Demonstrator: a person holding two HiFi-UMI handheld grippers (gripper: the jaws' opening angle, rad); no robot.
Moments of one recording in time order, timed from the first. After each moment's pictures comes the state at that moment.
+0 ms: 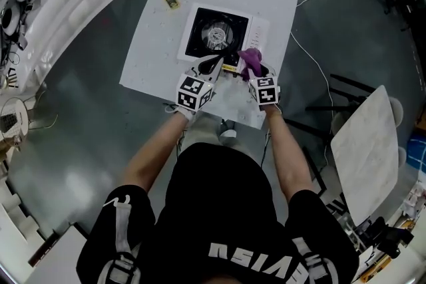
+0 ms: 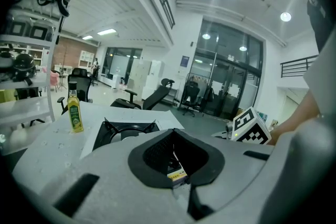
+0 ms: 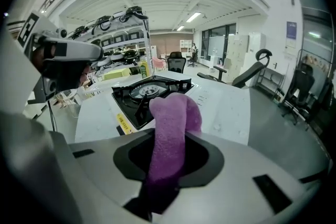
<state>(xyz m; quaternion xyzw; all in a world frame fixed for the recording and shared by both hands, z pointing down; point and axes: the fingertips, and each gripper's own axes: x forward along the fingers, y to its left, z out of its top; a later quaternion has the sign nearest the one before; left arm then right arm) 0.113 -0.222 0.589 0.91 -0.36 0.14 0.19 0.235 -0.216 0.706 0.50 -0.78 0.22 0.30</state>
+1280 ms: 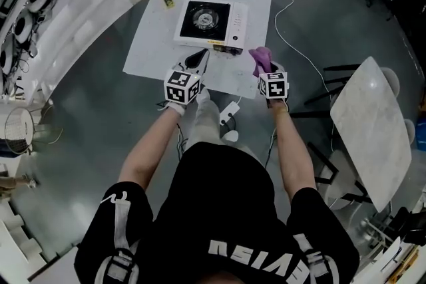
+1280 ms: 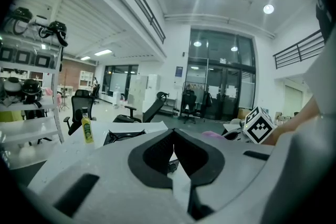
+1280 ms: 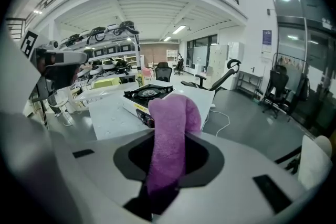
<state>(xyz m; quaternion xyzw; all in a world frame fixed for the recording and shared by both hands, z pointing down) 0.093 -0.078 0.510 0.91 -0.38 0.11 0.11 0.303 -0.056 0.634 0.58 -0.75 0.20 0.26</state>
